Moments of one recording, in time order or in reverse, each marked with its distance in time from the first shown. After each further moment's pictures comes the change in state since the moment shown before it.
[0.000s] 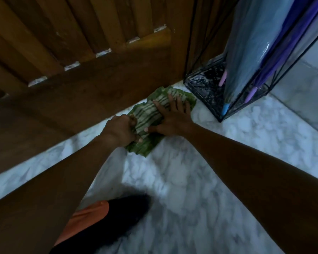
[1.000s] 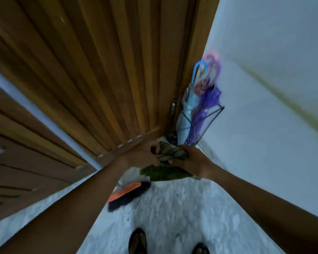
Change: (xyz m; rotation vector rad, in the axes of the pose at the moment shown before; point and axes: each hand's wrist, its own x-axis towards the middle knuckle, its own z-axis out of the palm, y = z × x) left_hand -0.421 0.126 -0.525 -0.611 -0.299 0.336; right_hand -0.475 -0.157 -0.558 0.641 -0.119 0.048
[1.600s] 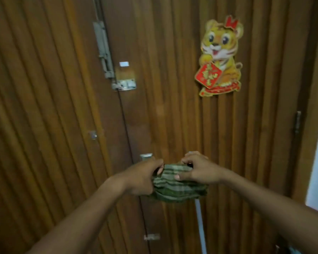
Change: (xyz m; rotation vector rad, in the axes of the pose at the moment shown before) left_hand -0.562 0.137 -0.300 0.540 0.638 0.023; right_hand -0.192 -0.576 0.012 -0.417 0.013 -0.923
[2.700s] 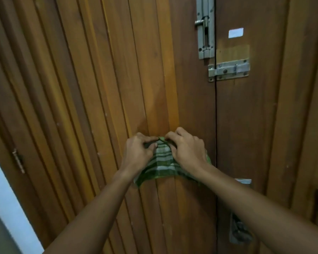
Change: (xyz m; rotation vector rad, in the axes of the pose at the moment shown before) left_hand 0.012 -0.318 -0.117 0.003 0.941 -0.334; right_hand 0.348 -0.136 0.155 -0.342 0.649 -0.336
